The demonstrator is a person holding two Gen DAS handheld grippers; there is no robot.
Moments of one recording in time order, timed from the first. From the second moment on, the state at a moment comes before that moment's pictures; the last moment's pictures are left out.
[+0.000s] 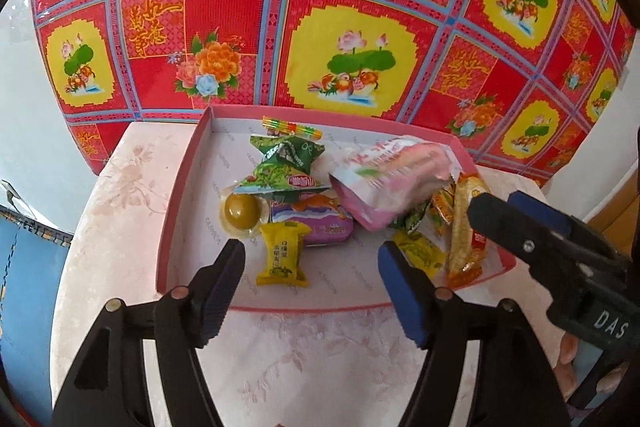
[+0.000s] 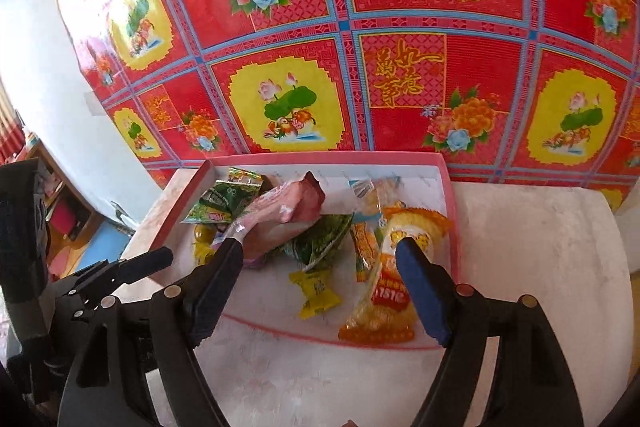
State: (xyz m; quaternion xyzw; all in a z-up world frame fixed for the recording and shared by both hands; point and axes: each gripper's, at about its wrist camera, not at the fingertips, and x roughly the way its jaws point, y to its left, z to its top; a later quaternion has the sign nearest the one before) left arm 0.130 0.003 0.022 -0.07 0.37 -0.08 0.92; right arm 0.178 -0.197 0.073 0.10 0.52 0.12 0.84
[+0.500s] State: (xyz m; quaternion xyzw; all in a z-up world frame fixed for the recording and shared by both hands) left arm 0.097 0.003 0.021 -0.06 0.37 -0.07 0.93; right arm 0.139 -0.211 0.074 0.11 0.53 0.10 0.83
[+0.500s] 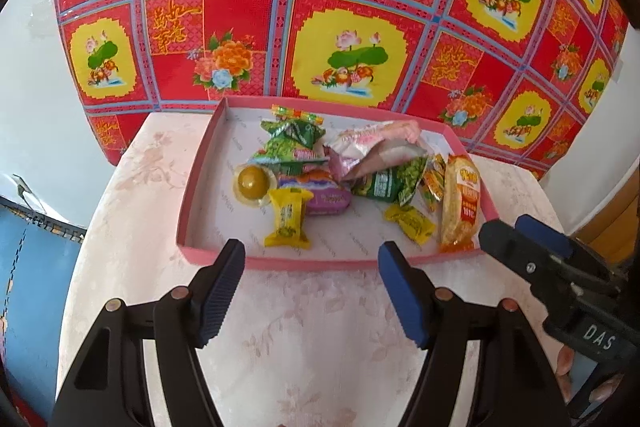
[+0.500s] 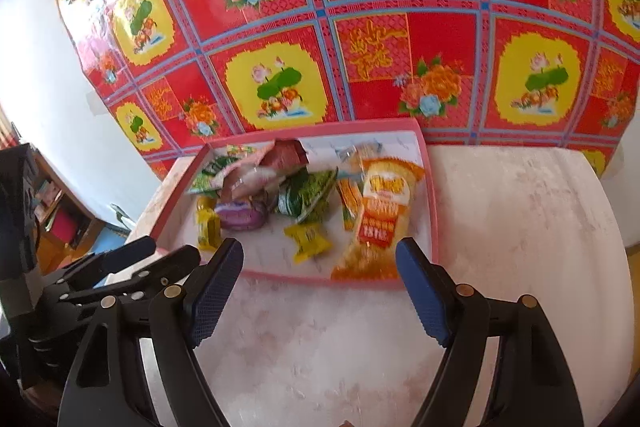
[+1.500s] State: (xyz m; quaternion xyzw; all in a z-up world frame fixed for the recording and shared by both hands) left arm 0.092 -0.004 -0.016 -0.03 0.42 -0.04 0.91; right arm 0.114 -0.204 0.022 0.09 0.60 0.05 0.80
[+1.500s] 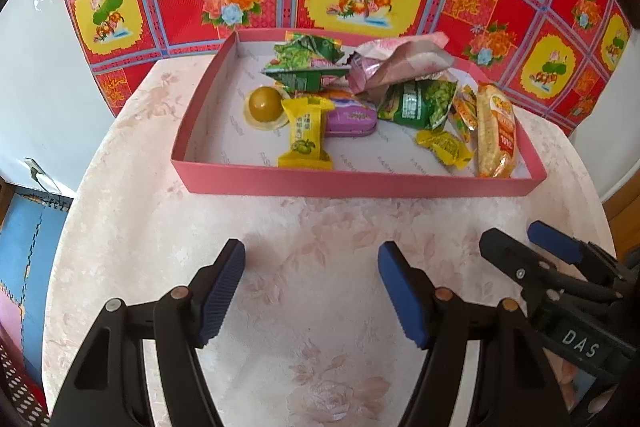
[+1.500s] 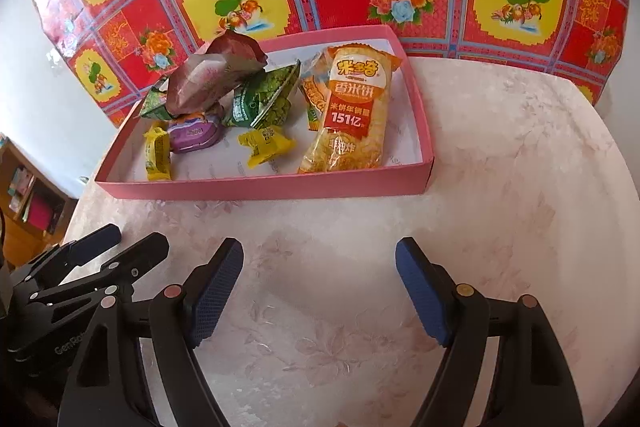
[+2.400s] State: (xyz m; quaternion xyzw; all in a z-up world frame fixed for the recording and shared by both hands) left arm 0.090 -0.005 -0.016 -0.03 0.41 -0.04 0.91; right arm 0.112 -0.198 0.021 0.07 0.59 0.05 0.80
